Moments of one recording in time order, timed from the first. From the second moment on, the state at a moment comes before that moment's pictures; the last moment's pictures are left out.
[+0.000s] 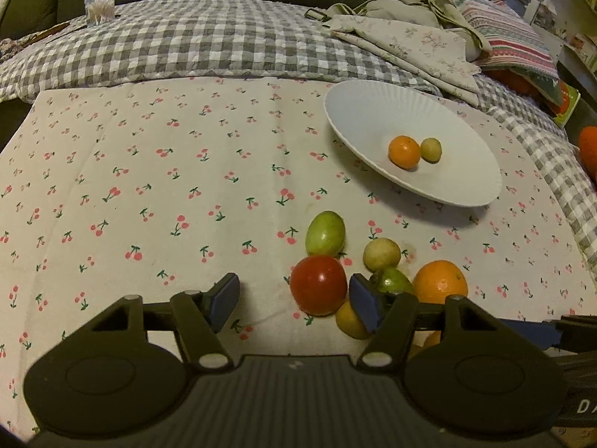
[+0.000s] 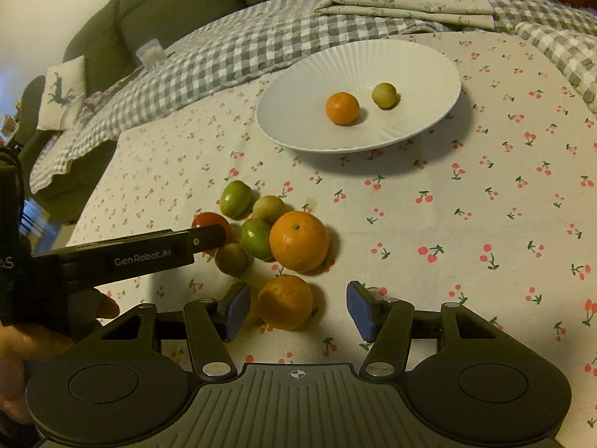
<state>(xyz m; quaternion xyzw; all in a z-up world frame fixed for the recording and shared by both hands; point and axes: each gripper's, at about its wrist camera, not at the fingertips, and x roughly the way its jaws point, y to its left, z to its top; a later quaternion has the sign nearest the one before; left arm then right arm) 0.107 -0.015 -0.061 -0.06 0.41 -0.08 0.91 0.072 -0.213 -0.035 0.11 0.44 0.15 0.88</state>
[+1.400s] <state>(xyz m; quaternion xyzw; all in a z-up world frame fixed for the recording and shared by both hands) 0.105 -0.013 -0.050 -0.07 0.39 -0.11 0.91 0.067 -0.188 -0.029 0.02 0.40 0.14 0.90</state>
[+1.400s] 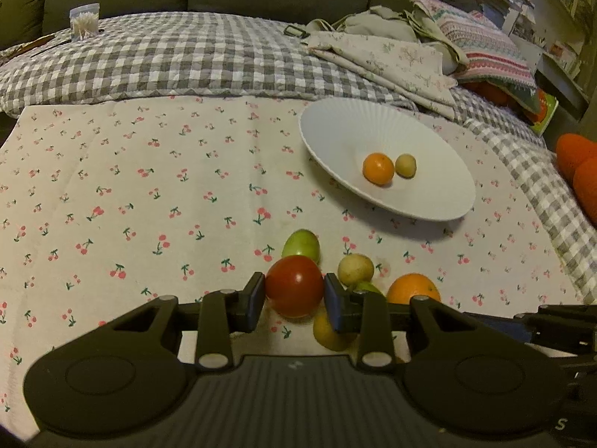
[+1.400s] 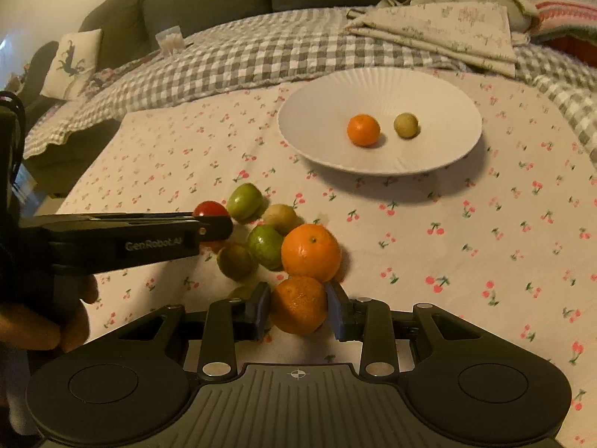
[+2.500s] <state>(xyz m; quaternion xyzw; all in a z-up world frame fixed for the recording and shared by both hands) 0.145 -0.080 -0.011 0.03 0.30 -0.17 0.94 0.125 -0.274 0.010 0.10 0.33 0.06 0.94</state>
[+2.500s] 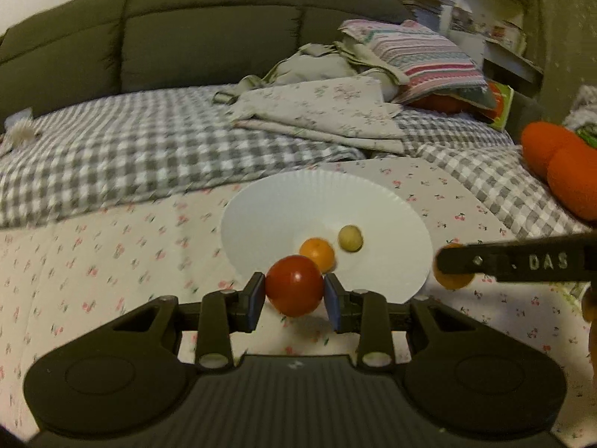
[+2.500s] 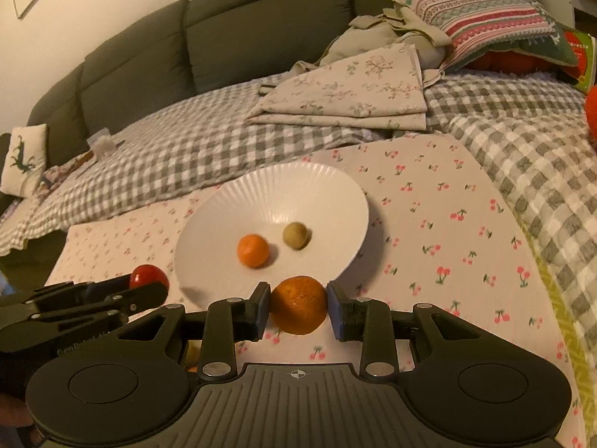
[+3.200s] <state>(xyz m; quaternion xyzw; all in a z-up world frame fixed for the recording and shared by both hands) 0.180 -0.106 -0.039 0.06 0.31 -0.19 0.93 0.175 -0.262 -0.007 0.09 0.34 0.07 0.94</state>
